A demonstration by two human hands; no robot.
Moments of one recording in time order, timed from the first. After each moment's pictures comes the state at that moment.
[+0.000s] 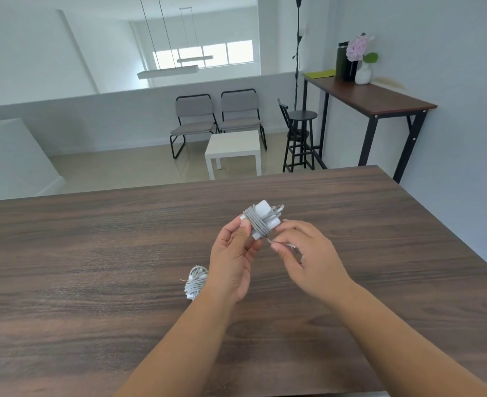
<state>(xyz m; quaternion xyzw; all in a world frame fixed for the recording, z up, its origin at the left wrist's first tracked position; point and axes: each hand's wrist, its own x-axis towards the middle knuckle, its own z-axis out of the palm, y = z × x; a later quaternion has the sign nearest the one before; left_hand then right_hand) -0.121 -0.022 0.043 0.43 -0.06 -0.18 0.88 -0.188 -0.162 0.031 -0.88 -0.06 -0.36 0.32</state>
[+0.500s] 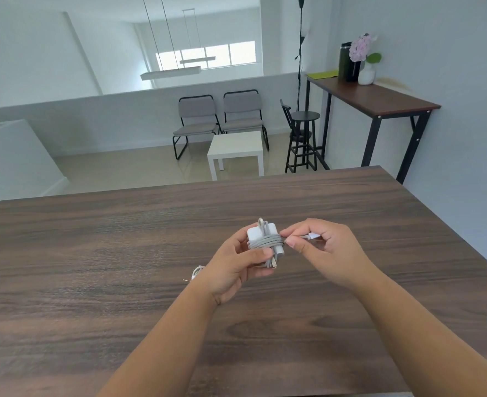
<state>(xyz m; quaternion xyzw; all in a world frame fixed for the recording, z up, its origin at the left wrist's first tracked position) -0.113 0.004 0.050 0.55 -0.20 -0.35 0.73 -0.201 -0.183 0.059 -0.83 -0.03 -0.22 0.52</state>
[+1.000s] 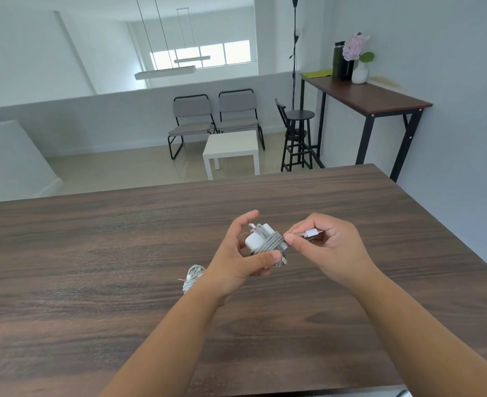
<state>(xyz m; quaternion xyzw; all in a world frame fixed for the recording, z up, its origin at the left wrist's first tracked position) -0.126 -0.004 0.051 0.63 -0.22 -0.27 0.70 -0.212 -0.182 0.063 -0.78 -0.01 -0.26 0.57</state>
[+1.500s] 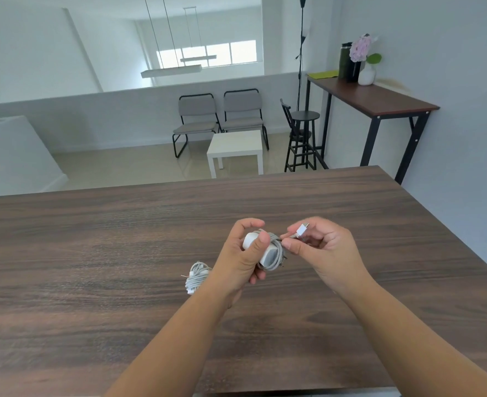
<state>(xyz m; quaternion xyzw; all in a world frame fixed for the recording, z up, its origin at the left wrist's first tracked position) -0.137 -0.008 0.051 0.66 -0.20 -0.22 0.69 -0.208 -0.167 0.054 -0.70 0.00 -0.24 0.67</state>
